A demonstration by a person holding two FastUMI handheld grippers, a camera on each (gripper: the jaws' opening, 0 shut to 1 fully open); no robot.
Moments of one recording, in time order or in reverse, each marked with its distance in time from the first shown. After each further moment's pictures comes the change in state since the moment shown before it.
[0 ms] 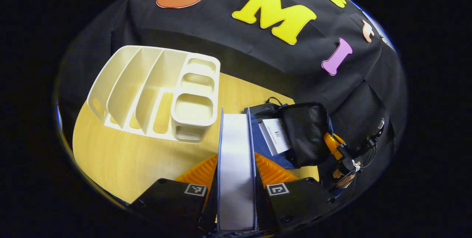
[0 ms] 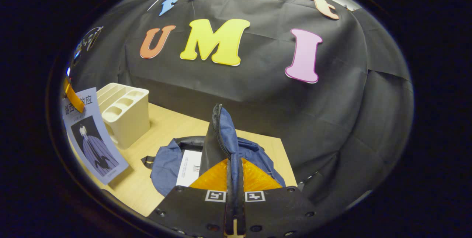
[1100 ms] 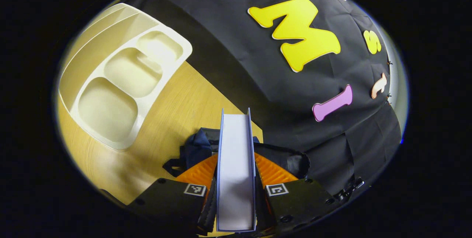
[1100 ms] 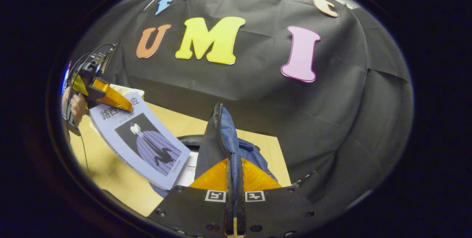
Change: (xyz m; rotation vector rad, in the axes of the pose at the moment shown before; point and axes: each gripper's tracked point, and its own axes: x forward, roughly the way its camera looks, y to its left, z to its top) left arm 0.132 -0.046 0.070 -0.382 -0.131 -0.205; right arm 0.001 -0.016 0.014 -0.006 0.034 -0.008
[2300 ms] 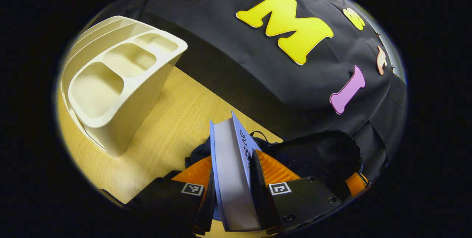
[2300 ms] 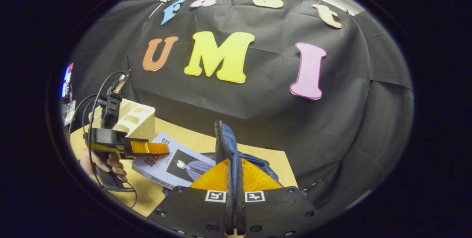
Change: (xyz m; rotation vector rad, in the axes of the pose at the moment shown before) left arm 0.058 0.011 -0.041 0.159 -0.192 0.095; right arm -0.014 0.036 0.040 0.019 -0.115 0.021
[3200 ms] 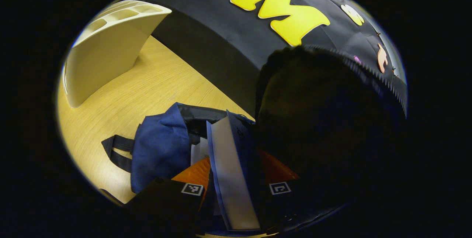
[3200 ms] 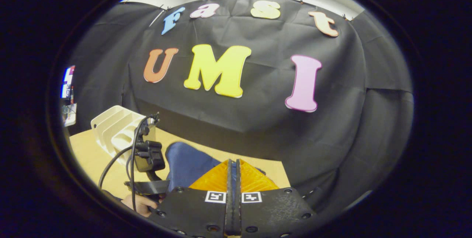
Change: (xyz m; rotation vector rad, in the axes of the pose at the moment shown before) left arm 0.061 -0.062 -0.079 -0.047 -0.023 -0.027; right arm -0.008 -0.010 0.008 0.004 -0.050 0.016
